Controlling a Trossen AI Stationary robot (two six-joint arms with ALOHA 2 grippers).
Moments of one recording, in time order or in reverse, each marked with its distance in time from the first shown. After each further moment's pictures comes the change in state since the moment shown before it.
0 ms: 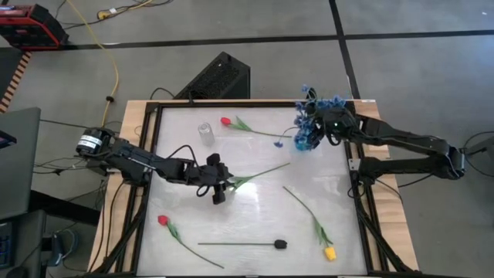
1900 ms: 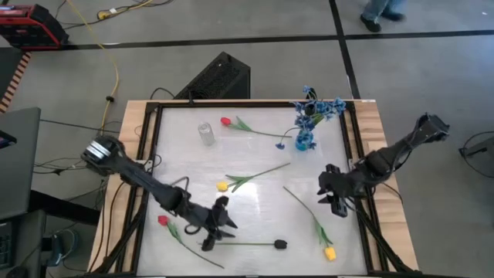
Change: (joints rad) left arm -0.375 0.142 0.106 0.267 0.118 -0.120; right arm 0.938 0.011 -0.025 -0.213 -0.242 0.473
